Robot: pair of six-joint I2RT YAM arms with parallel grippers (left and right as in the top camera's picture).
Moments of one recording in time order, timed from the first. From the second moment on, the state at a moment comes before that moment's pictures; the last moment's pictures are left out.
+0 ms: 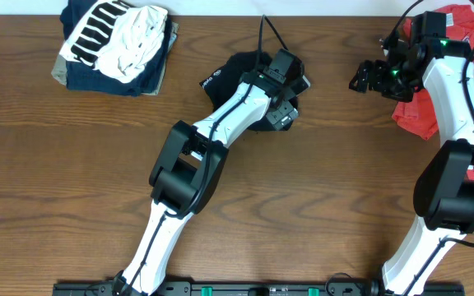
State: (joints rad) left arm -0.59 2.39 1.91 -0.65 -0.05 0.37; right arm -0.12 2.06 1.78 -1.01 -0.31 0.06
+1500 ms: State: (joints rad) left arm -0.31 1.95 1.90 -0.70 -0.39 0.29; right arm -0.12 2.06 1.78 -1.00 -0.29 0.06
